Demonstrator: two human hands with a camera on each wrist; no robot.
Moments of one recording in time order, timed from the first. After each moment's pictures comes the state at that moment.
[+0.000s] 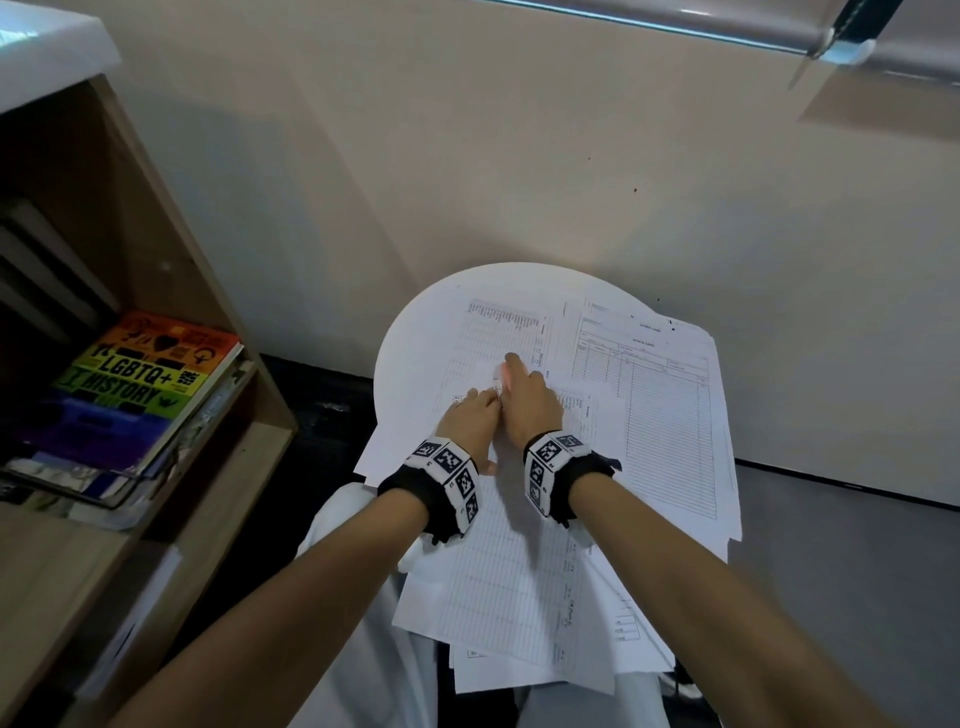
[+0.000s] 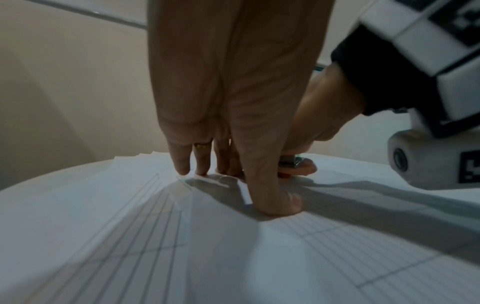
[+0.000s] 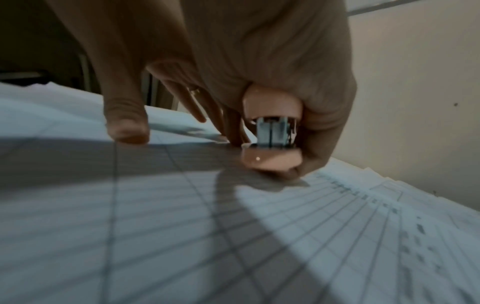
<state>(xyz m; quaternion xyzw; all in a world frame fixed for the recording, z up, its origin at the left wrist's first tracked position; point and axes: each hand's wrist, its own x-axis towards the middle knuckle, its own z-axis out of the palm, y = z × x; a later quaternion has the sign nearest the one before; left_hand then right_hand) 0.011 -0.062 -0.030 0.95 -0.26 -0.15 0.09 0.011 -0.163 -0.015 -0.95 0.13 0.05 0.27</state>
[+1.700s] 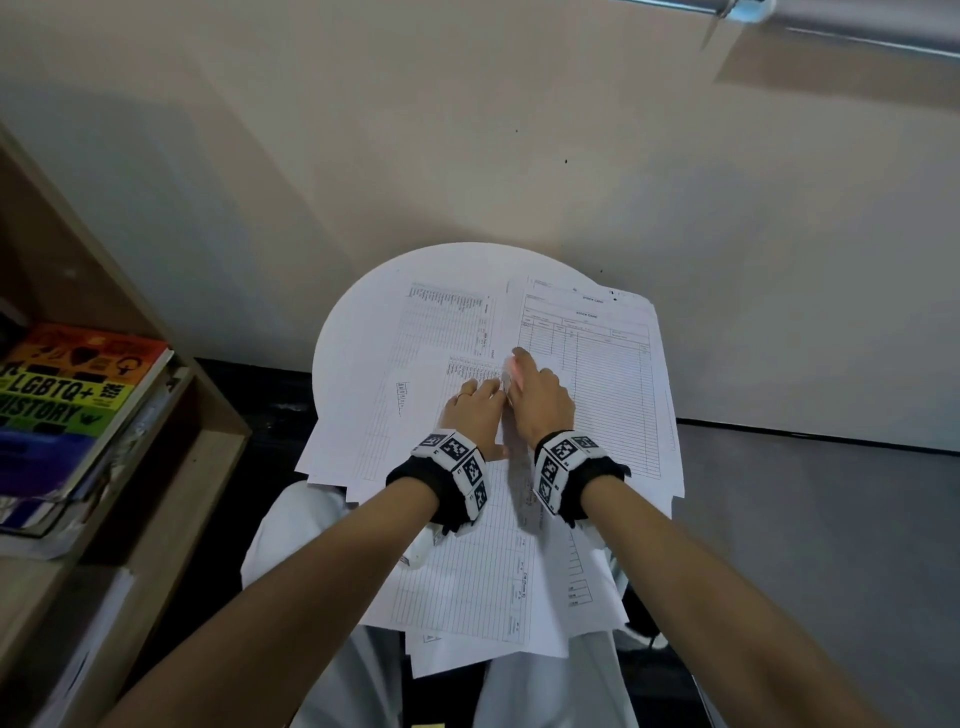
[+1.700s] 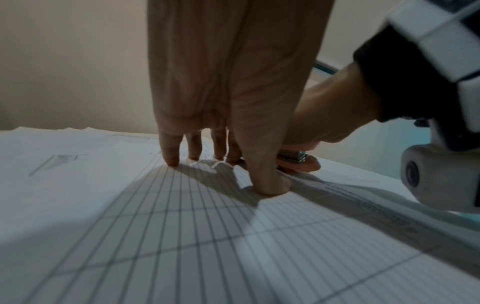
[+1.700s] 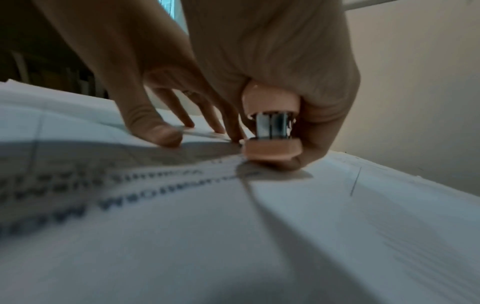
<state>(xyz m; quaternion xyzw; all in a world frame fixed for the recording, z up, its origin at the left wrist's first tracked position) -0.001 -0.129 -0.047 0.94 -0.27 -0.16 0.12 -0.021 -0.236 -0.026 -0.96 0.15 0.02 0.22</state>
